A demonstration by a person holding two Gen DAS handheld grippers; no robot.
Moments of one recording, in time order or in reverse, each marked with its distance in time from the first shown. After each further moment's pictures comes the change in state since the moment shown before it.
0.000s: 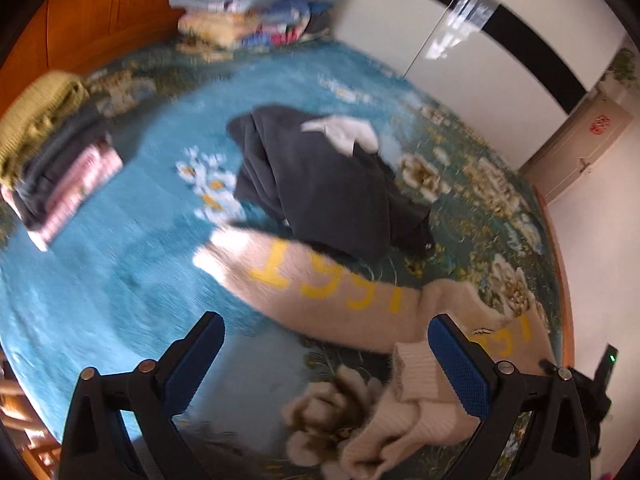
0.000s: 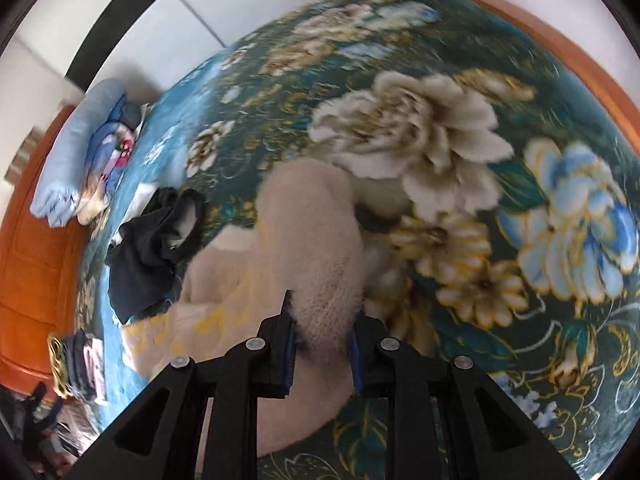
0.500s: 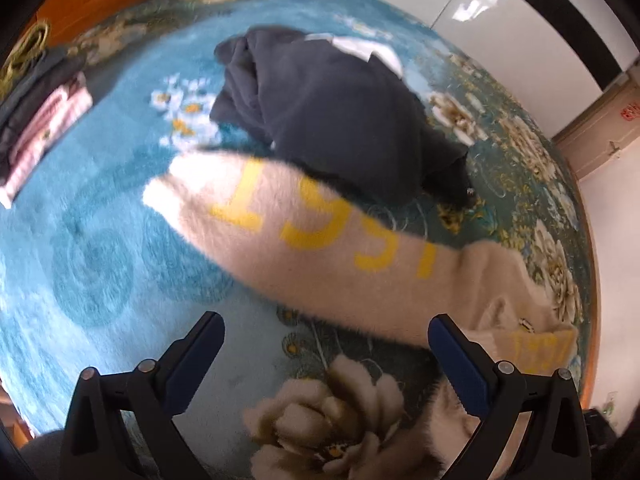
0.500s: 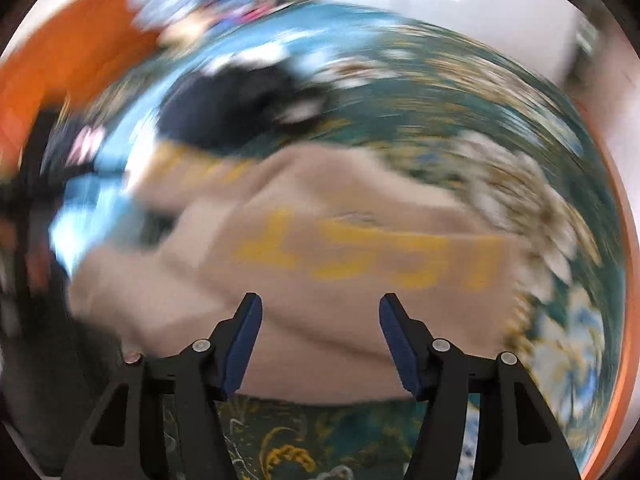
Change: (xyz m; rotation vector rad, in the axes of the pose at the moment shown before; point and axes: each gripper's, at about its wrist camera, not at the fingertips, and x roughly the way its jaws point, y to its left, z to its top) left arm 0.091 -0.010 -0.031 -0.012 0.110 0.088; right arm 0.018 0.119 -0.110 -0.817 0.098 -0.071
